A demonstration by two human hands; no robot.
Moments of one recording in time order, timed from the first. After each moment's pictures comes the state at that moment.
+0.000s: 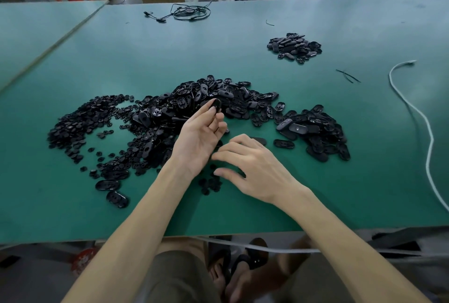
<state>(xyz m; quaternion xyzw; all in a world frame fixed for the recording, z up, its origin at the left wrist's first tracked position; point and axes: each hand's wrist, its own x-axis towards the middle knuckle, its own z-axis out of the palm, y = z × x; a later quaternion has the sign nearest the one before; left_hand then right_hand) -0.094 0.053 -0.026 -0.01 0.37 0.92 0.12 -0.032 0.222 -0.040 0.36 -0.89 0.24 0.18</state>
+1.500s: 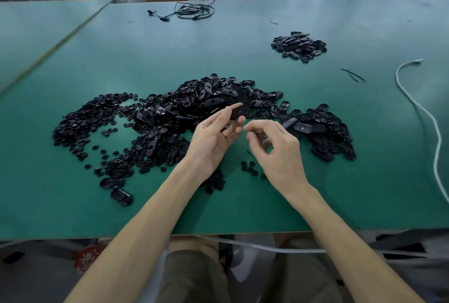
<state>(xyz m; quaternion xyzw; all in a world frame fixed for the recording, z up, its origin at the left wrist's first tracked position) -0.085 0.068 -0.029 0.02 0.44 0.89 0.13 -0.036 0.226 -0.033 0.15 -0.84 0.46 0.25</state>
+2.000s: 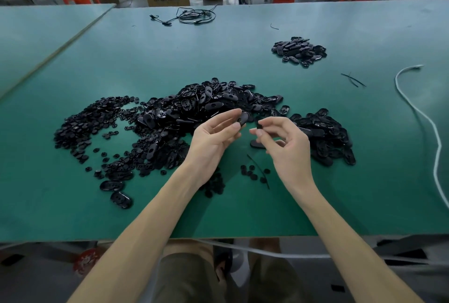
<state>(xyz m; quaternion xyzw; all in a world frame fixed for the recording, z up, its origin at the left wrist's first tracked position) -0.083 0.066 -0.031 0.05 0.51 0.85 0.10 -0.045 0.239 -0.033 0.03 -0.75 0.63 0.17</state>
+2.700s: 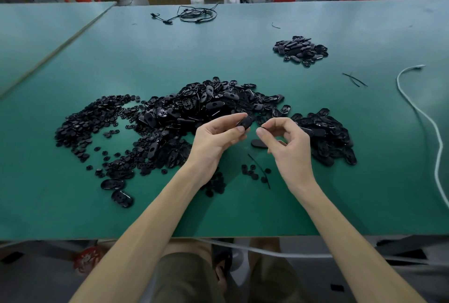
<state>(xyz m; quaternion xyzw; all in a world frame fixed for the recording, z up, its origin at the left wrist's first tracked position) -0.080 0.066 -0.032 0.06 0.55 0.83 0.08 -0.049 0.240 -0.037 0.03 -0.73 0.66 0.17</state>
